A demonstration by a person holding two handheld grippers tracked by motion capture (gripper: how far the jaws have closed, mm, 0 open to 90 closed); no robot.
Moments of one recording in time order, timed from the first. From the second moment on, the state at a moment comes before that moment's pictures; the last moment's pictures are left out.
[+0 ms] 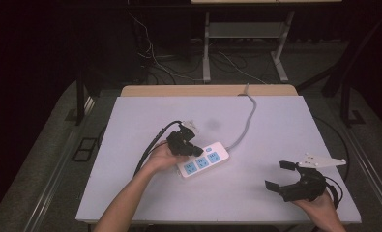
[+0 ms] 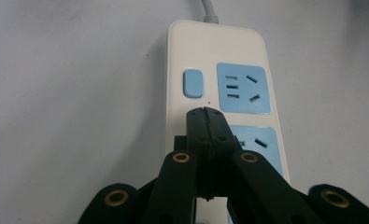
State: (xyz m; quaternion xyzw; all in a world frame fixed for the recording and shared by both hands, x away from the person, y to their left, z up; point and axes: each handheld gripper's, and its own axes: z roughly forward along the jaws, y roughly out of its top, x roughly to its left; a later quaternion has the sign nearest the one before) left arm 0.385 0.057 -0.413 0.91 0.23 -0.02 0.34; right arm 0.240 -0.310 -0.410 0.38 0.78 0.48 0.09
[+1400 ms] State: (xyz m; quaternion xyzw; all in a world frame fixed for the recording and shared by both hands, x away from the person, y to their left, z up) left arm 0.403 0.034 -0.378 0.92 0.21 0.00 0.35; right arm 0.241 -0.314 -0.410 0.38 0.78 0.48 0.09
